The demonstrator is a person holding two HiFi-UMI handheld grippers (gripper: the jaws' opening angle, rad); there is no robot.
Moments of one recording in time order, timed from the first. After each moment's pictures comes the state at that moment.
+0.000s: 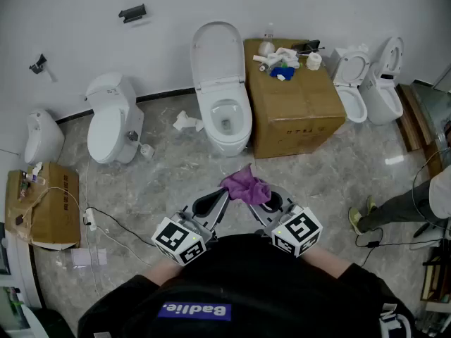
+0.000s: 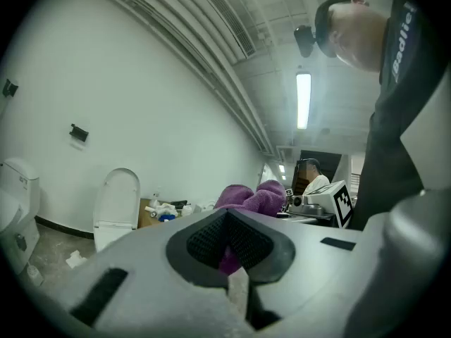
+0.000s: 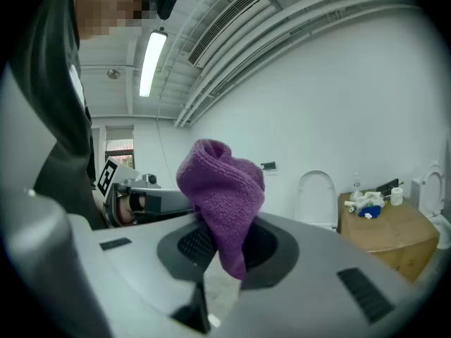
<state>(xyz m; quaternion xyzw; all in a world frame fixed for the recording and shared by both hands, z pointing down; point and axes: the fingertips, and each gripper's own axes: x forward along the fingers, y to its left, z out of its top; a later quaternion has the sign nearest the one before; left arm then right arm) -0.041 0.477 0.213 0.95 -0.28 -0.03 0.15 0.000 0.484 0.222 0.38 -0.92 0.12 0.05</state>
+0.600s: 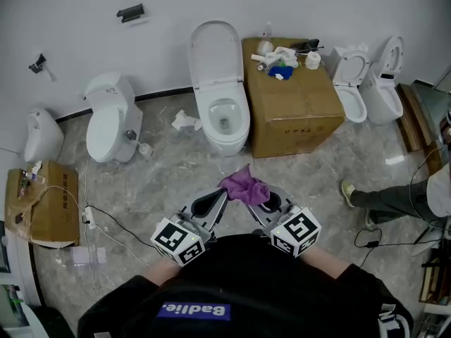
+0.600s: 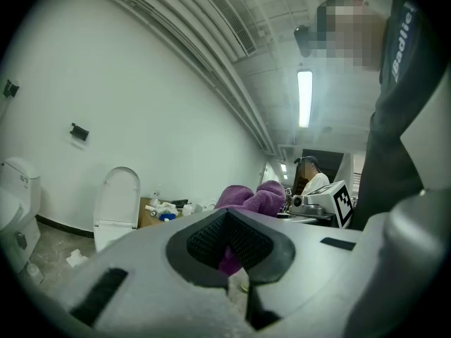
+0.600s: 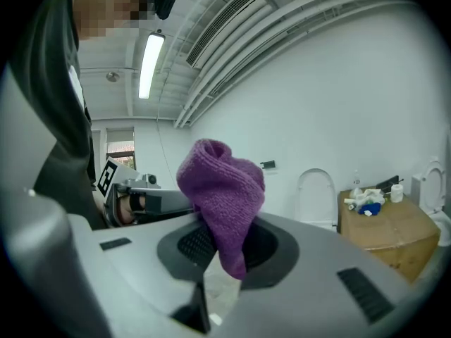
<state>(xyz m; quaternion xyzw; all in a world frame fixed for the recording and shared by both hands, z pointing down) -0.037 0.479 0.218 0.95 -0.29 -0.03 0.15 0.006 0.484 0.226 0.38 -0.92 0.13 0.04</state>
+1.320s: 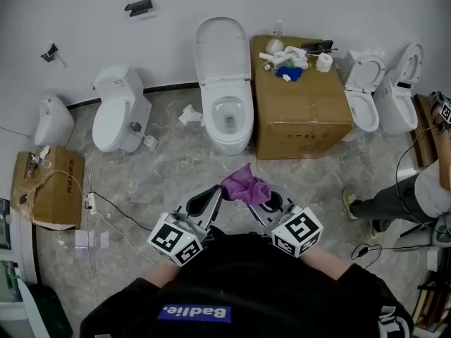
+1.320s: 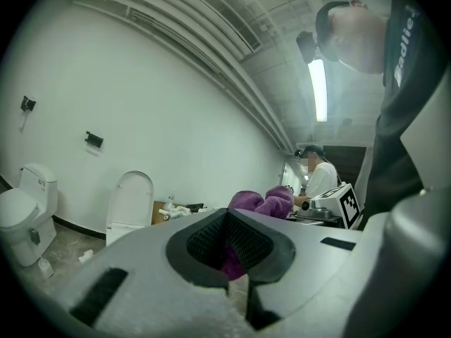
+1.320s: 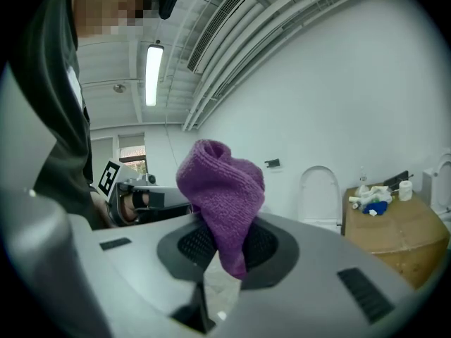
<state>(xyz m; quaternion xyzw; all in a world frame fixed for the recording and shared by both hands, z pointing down) 0.026 0.447 0.222 0.92 -0.37 -0.03 0.14 0.088 0.453 0.242 0.33 -0.93 0.14 0.04</state>
